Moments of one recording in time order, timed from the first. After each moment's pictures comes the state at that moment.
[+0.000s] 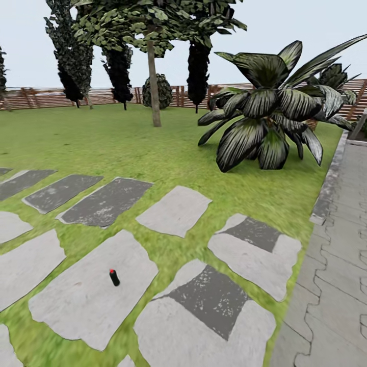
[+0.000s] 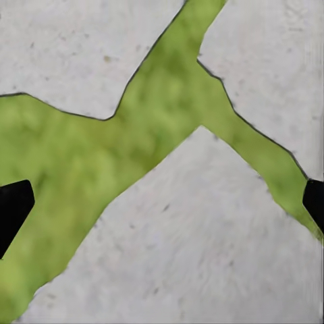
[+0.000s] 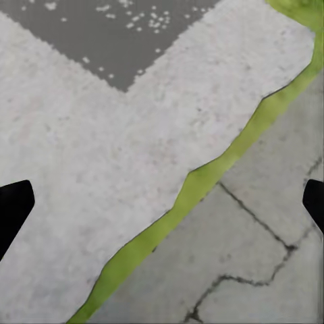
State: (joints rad) left arm -0.23 0.07 -0.01 -0.25 0.01 -0.34 0.02; right arm -0.11 -0.04 0.00 -0.45 0.01 -0.30 0.00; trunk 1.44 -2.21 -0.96
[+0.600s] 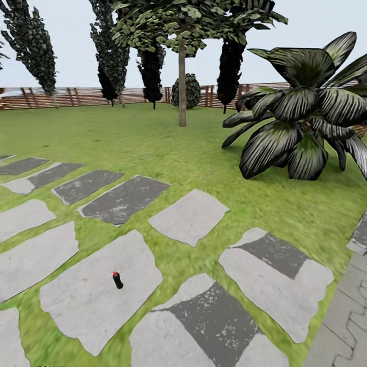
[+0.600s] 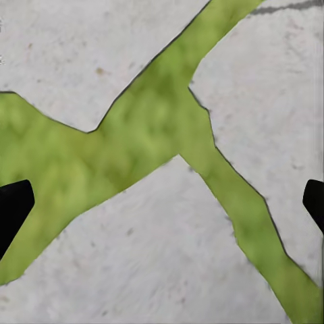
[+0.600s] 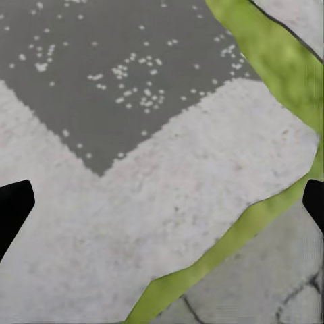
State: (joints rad) left arm -0.23 0.07 -0.01 -0.25 0.01 -0.34 0.02; right arm -0.11 -0.04 0.00 -0.45 0.01 -0.30 0.00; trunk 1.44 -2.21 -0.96
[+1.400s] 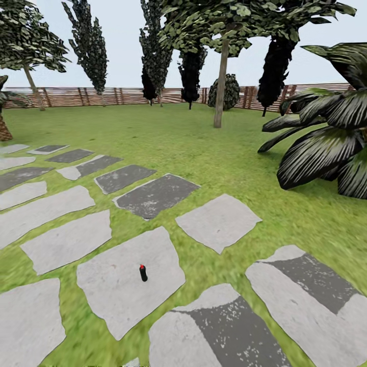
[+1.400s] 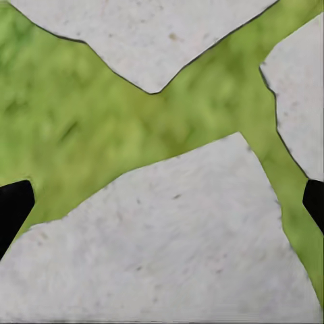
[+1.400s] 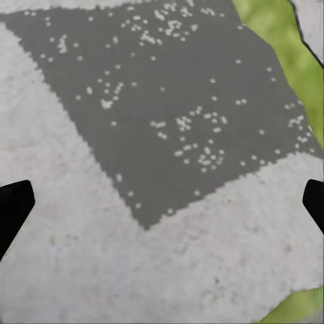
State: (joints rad) left arm -0.23 0.07 -0.01 -0.25 0.01 -0.34 0.02; right arm -0.11 -0.04 0.00 -0.45 0.01 -0.30 0.00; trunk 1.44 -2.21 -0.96
